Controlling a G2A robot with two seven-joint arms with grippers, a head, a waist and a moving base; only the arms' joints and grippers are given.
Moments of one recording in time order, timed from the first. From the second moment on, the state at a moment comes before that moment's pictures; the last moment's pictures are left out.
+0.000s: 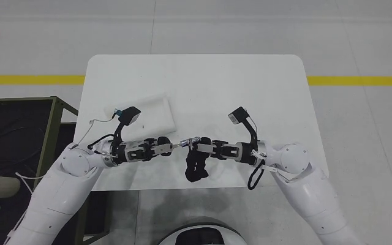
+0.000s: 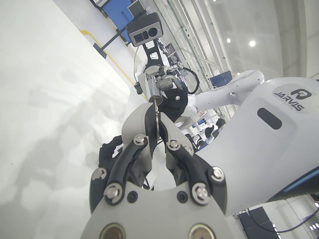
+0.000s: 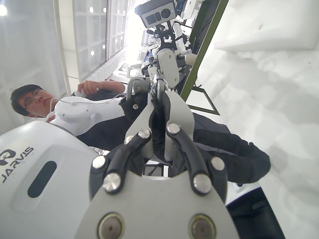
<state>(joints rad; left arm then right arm) 1.39 -0.85 -1.29 -1.70 -0.48 -0.79 -1.02 -1.30 -1.14 1.12 -1.78 0.31 -0.25 0.99</state>
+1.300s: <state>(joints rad) 1.59 -0.91 -1.50 -2.09 1.44 -0.92 0.15 -1.34 -1.13 1.14 -1.81 0.30 -0.23 0.93</state>
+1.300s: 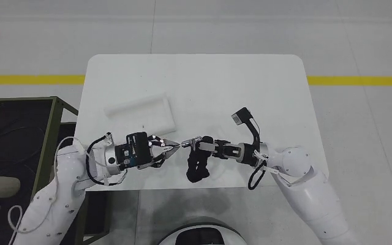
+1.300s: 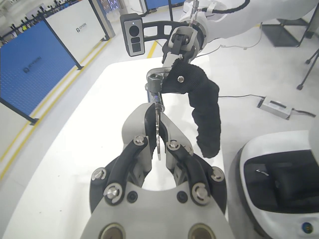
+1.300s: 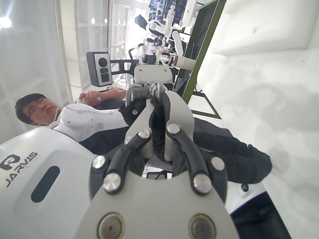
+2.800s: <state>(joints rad) 1.71 -0.89 -1.47 -2.00 2.04 -0.46 0.71 -1.43 -1.06 1.02 -2.08 -1.40 -0.15 0.72</state>
